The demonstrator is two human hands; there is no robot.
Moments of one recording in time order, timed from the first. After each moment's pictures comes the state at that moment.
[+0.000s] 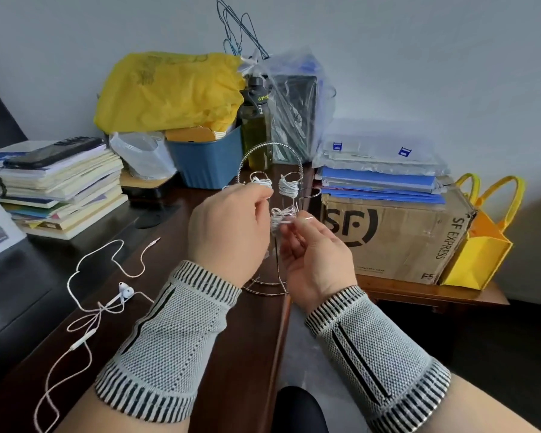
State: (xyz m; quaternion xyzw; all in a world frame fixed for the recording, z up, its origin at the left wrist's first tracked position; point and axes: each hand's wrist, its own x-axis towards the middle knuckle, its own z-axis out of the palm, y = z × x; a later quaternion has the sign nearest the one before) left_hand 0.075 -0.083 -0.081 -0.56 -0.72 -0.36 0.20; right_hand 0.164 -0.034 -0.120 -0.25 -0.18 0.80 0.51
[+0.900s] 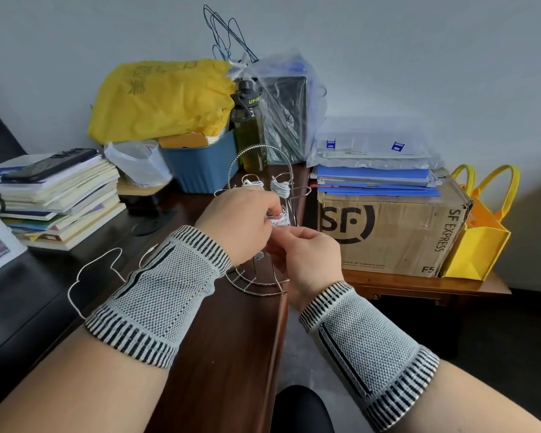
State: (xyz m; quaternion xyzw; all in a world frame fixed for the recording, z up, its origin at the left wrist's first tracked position) left_hand 0.067 -0.057 -0.066 -0.68 -0.71 -0.14 0.09; right_hand 0.167 -0.034 -0.123 -0.39 -0.37 0.70 0.48
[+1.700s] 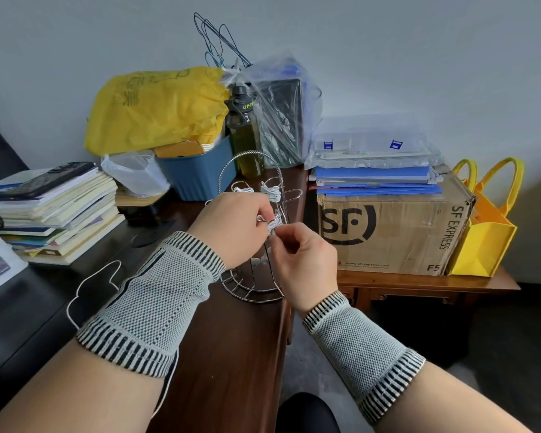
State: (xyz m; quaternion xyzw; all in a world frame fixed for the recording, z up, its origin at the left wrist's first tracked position) left_hand 0.068 -0.053 -0.059 -0.65 -0.74 -0.16 0.06; right_hand 0.166 -0.013 -0.155 -0.39 -0.69 0.27 0.55
